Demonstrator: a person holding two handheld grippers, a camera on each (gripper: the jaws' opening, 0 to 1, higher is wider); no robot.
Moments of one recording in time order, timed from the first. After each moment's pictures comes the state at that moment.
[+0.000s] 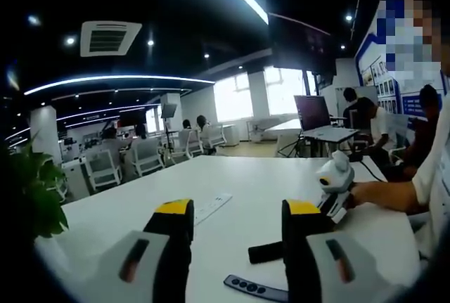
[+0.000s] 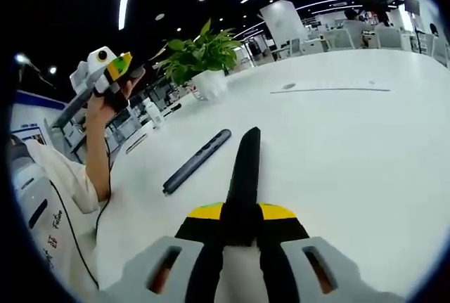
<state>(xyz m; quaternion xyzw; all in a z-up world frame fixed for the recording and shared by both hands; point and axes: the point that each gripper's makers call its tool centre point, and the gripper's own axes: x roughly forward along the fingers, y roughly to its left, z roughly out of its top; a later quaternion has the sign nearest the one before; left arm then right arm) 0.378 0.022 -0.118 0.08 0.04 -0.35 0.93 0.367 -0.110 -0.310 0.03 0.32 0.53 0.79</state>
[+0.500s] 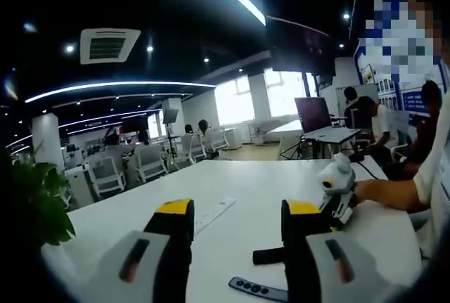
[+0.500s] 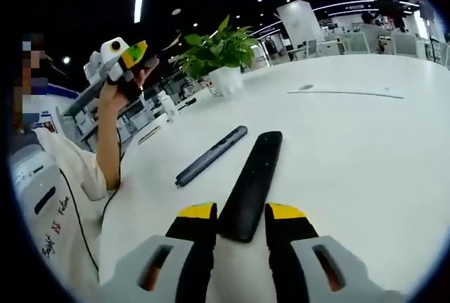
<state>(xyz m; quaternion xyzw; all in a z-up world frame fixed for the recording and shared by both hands) 0.372 0.026 -0.104 0.09 0.02 -0.34 0.93 0.353 -0.109 -0.305 0.01 0.30 0.58 0.76</state>
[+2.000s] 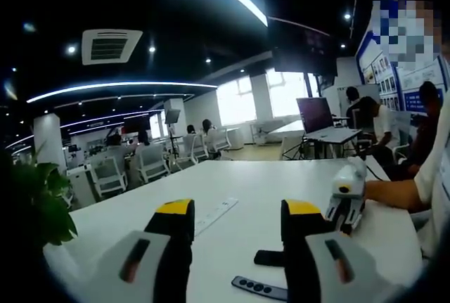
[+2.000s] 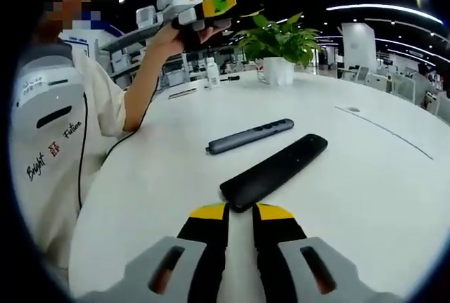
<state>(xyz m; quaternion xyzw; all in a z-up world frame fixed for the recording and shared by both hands) 0.373 0.030 -0.105 0.09 0.02 -0.34 0.94 0.316 -0.099 -0.311 -0.13 0.21 0.67 0.70</state>
